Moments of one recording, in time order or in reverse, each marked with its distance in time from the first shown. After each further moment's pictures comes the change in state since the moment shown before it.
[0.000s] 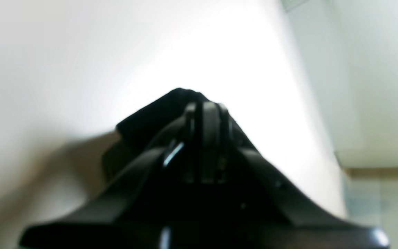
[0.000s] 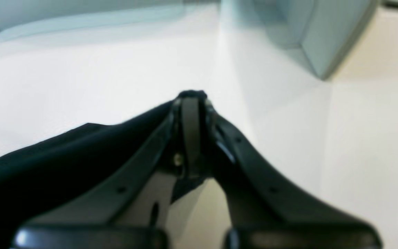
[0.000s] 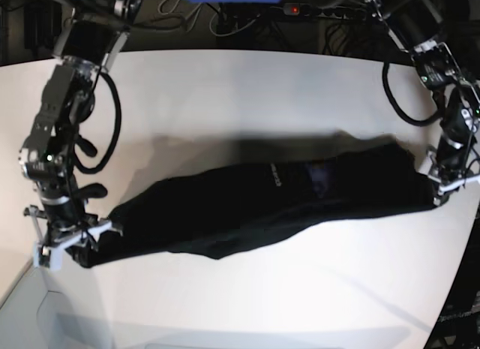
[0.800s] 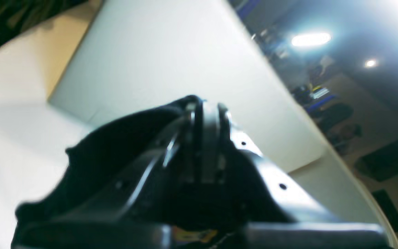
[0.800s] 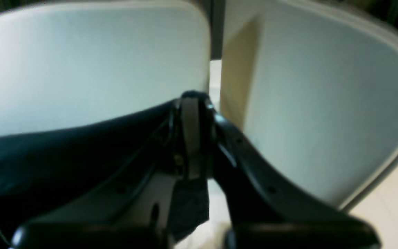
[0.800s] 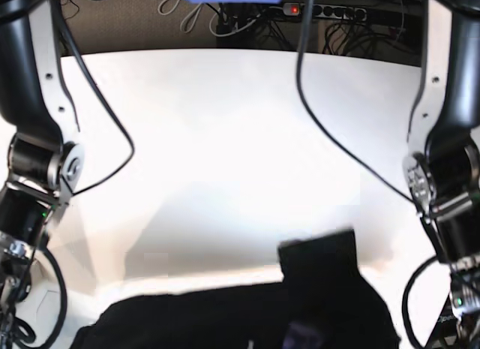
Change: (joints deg) left arm -57.5 -5.2 22.7 -26.3 2.0 0.1 -0.5; right arm 46.4 10.0 -4.6 -26.9 -3.0 -0.3 0.3
